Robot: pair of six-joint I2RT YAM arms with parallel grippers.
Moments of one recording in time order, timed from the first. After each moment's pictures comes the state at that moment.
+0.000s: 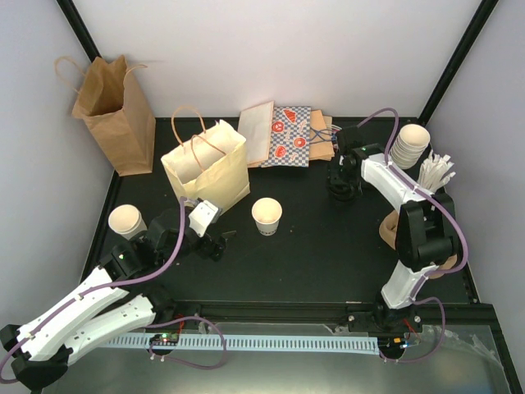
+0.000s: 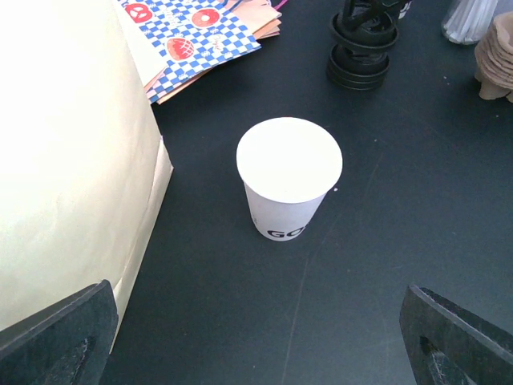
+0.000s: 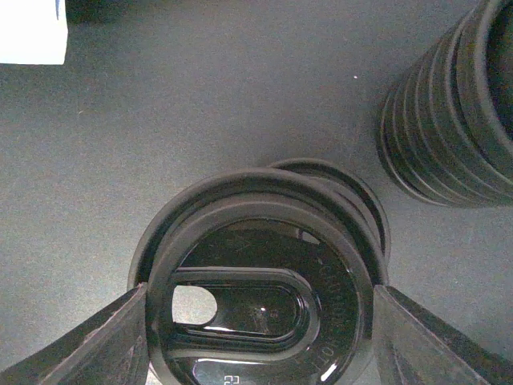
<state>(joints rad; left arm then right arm) -0.83 0.64 0.76 -0.68 -0.12 -0.12 0.28 1.74 1.36 -0.79 0.10 0.29</state>
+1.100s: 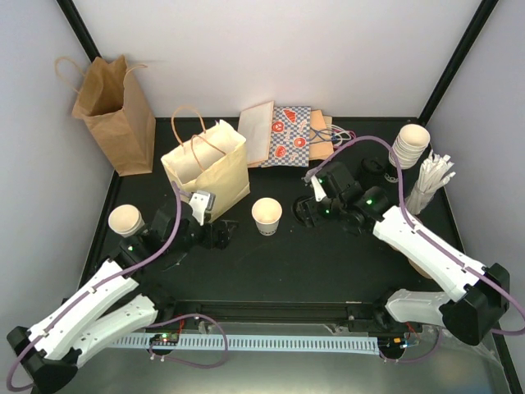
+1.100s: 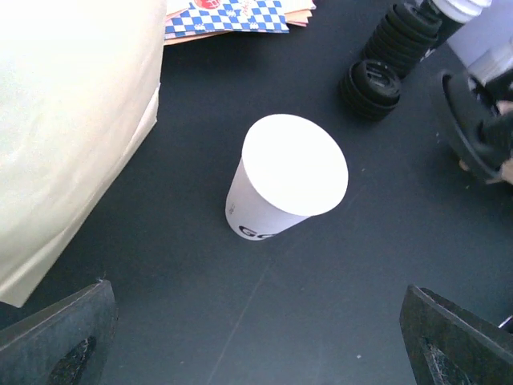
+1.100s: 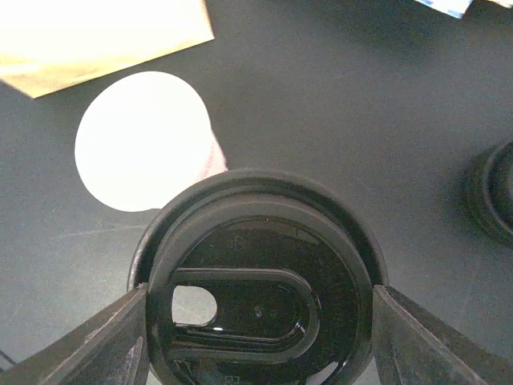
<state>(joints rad) -0.70 0.70 0.74 -0.63 0.00 -0.43 0.69 1.22 1.10 -0.81 0.00 0.23</state>
